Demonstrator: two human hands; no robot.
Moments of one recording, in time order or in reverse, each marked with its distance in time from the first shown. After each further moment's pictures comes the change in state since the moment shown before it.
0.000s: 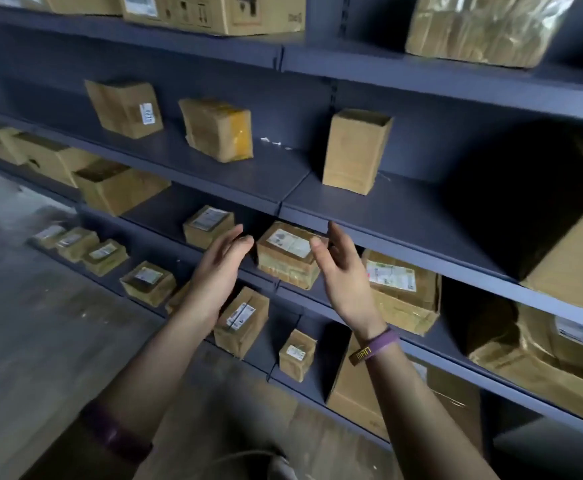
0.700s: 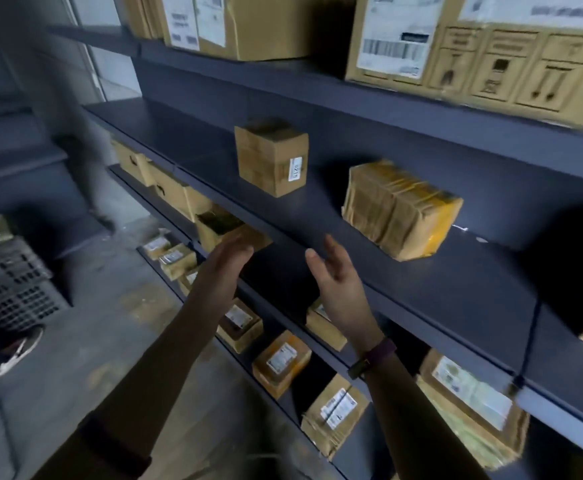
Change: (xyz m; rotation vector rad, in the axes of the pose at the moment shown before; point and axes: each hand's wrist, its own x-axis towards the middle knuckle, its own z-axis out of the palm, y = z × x) left_hand 0.278 0.038 -0.277 0.016 0.284 0.020; right_hand 0.276 -0.003 0.353 0.139 -0.306 0.006
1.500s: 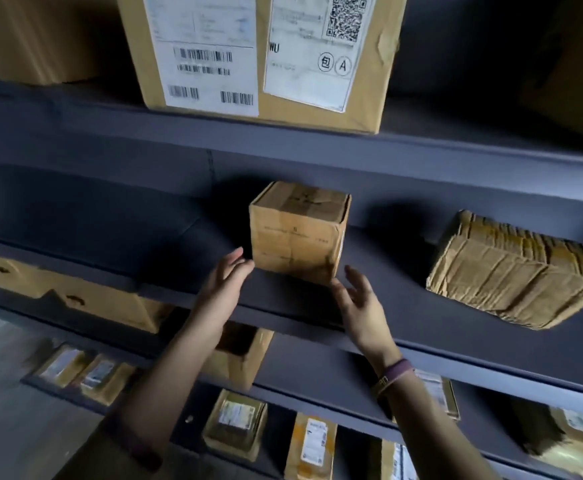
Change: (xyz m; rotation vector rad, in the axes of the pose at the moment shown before) left_hand 0.395 -0.022 -0.120 -0.008 -0.446 -0.054; right_hand 0.246 0.054 0.160 -0.249 0.551 0.080
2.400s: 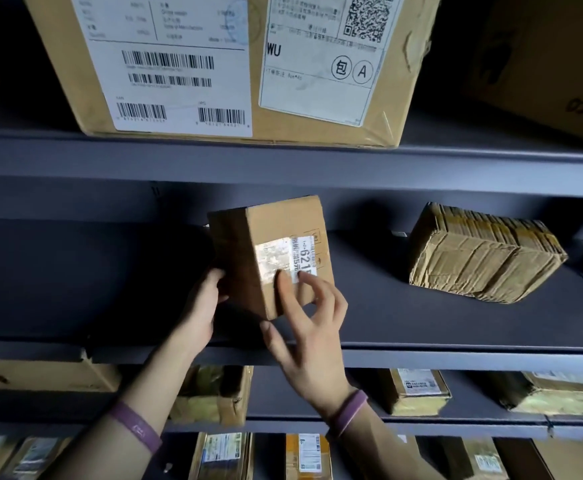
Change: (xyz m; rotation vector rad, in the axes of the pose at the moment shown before) left_hand 0.113 -0.023 0.007 -0.182 -0.042 -0.184; right_hand -0.022 -0.025 0.083 -0.669 0.336 -0.539
